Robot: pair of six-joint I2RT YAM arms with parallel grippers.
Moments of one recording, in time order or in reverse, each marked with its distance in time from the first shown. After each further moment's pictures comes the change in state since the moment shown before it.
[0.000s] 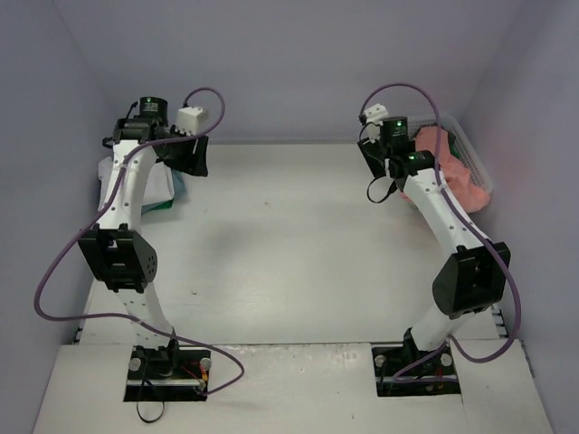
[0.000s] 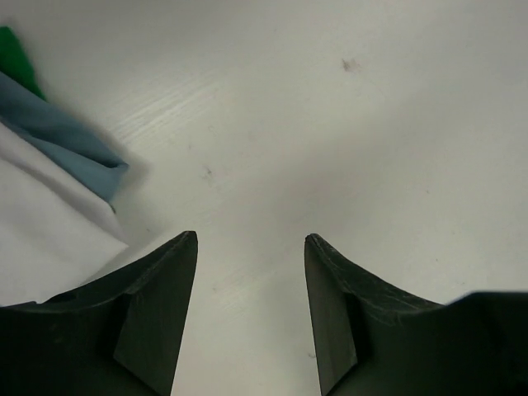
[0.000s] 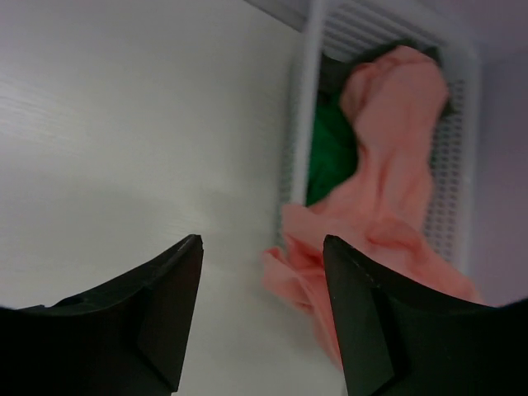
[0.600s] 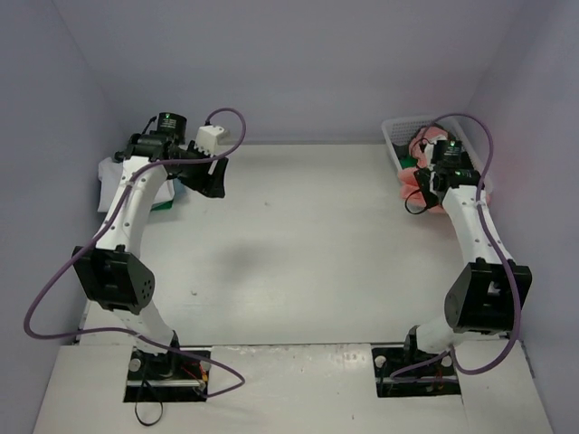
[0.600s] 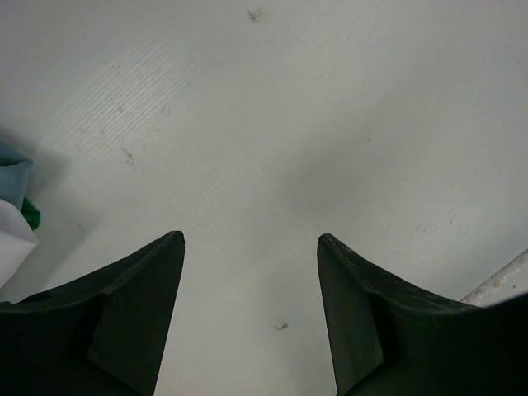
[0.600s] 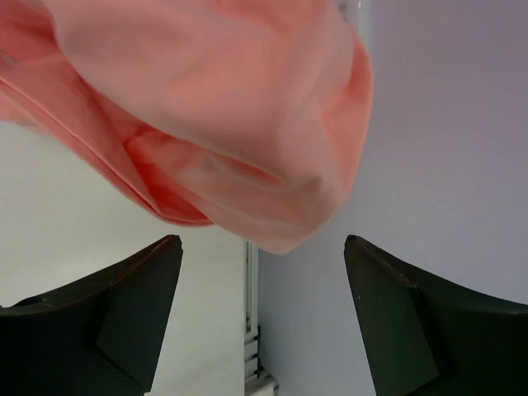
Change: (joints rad) left arm -0.126 -0.177 -0.239 0.004 0.033 0.039; right arm -0.303 -0.150 -0.190 -0.130 0.218 -0.108
